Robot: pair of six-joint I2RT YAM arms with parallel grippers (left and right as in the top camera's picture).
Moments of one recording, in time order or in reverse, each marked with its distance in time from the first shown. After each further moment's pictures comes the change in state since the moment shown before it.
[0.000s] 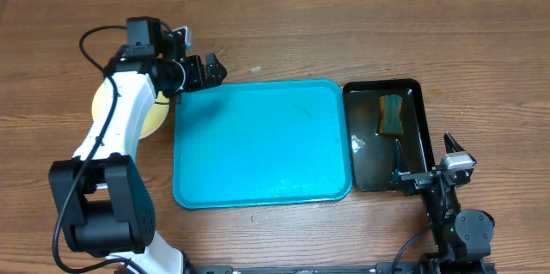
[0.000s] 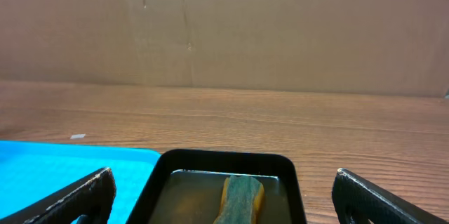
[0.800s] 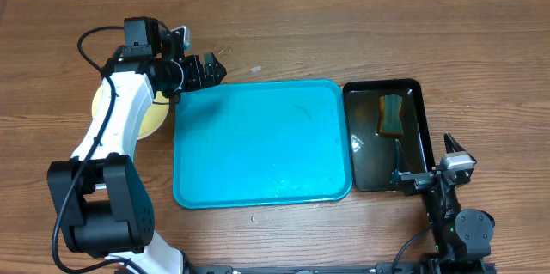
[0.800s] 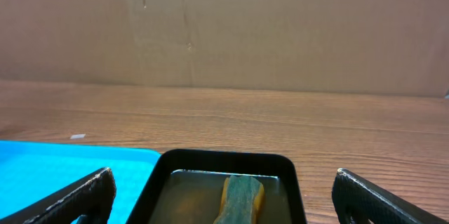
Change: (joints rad) left arm 0.023 0.000 0.000 0.001 0.036 0.000; right arm 0.000 0.000 0.000 0.000 0.000 -0.001
